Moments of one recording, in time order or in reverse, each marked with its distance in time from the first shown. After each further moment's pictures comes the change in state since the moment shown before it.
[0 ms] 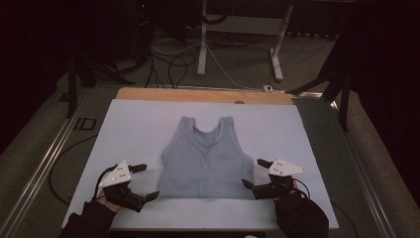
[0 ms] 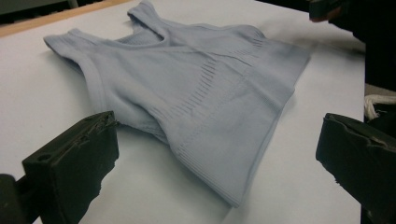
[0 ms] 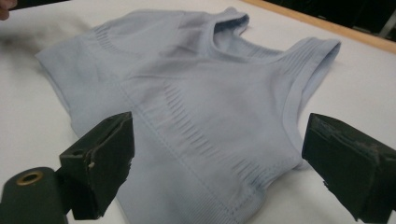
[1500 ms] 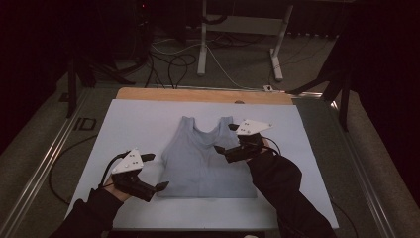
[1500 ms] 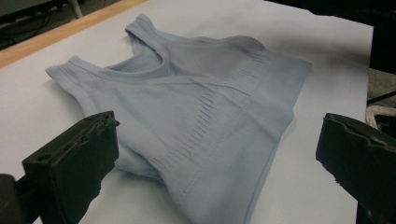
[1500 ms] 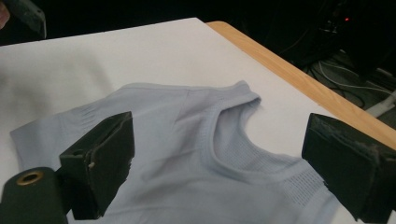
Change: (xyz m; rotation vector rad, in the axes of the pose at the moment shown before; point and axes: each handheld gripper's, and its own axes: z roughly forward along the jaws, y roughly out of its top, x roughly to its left) left arm -0.009 0.052 0.017 0.083 0.019 0.036; right arm -0.015 0.106 0.083 -0.011 0.082 -0.137
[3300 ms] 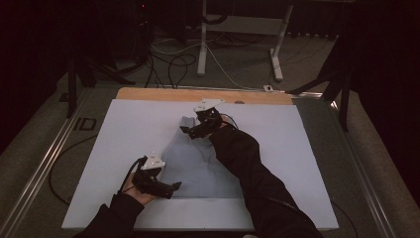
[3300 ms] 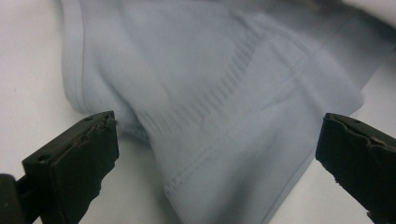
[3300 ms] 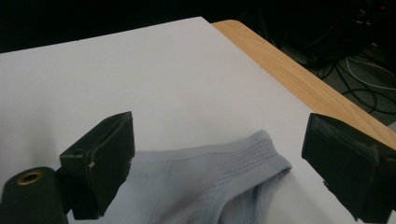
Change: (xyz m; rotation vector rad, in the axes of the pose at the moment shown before) left arm -0.006 -0.020 0.055 0.230 0.154 -0.211; right arm -0.021 0.041 0.133 0.051 0.056 -0.002
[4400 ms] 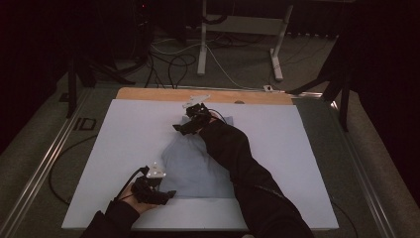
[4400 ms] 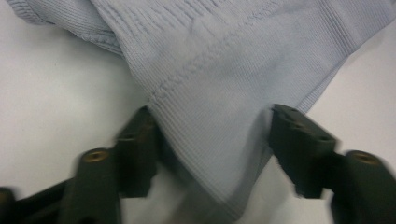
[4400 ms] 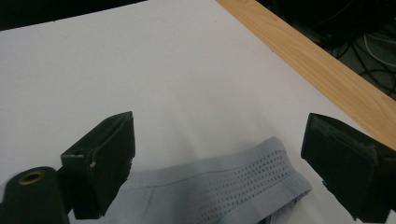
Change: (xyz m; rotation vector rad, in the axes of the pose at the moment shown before) left arm -0.004 -0.024 0.006 0.140 -0.044 0.027; right arm -0.013 0.004 0.048 0.102 0.021 0.003
